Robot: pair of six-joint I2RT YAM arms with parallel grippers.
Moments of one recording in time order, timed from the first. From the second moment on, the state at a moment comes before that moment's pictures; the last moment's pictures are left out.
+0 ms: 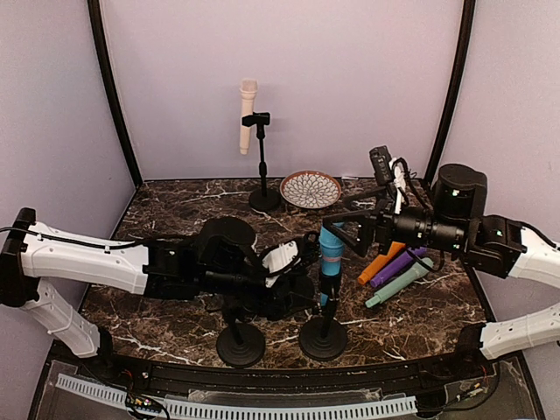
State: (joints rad) left arm -1.22 1.49 1.00 0.01 0.11 0.15; right arm 1.02 0.95 0.91 -0.11 -0.09 0.25
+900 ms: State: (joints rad) left arm -1.16 1.60 1.03 0.20 0.19 -0.33; right arm 1.02 1.05 0.90 -0.12 -0.15 0.24
